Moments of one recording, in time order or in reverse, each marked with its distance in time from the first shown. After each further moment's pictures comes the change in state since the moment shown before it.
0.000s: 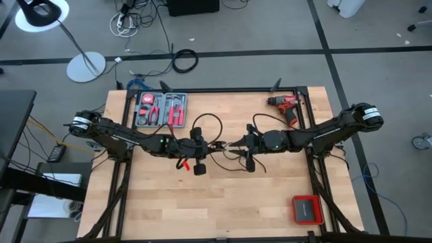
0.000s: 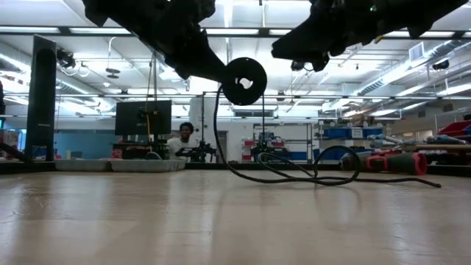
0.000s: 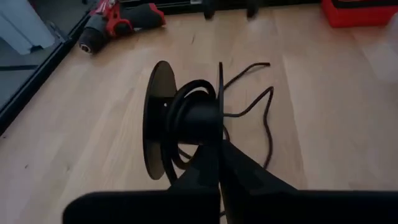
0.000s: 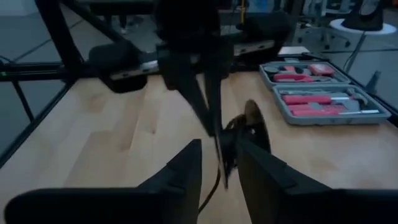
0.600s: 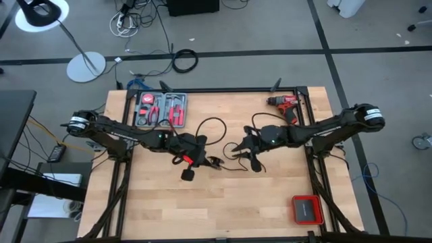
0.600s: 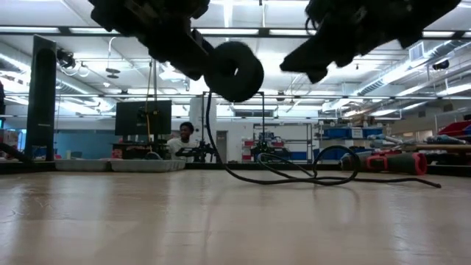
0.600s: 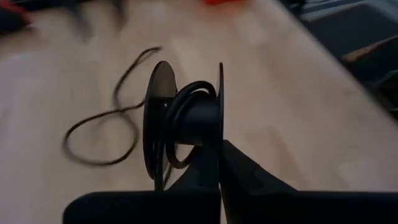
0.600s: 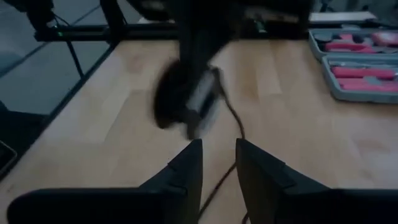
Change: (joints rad) left arm 0.052 -0.031 0.018 -0.118 0.495 0.178; right arm -0.097 0.005 0.000 -0.122 -0.293 -0.048
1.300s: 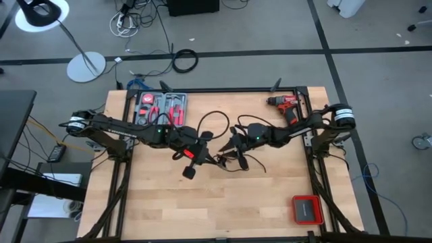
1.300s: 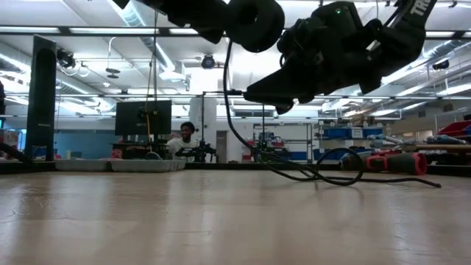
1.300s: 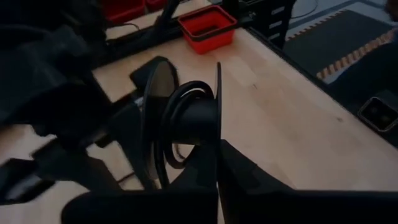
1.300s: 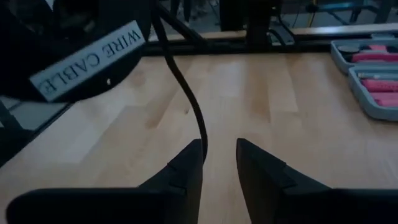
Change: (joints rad) left arm 0.014 -0.005 0.149 -0.053 0.028 0.160; right arm -0.103 0.362 0.000 0.493 -0.206 0.006
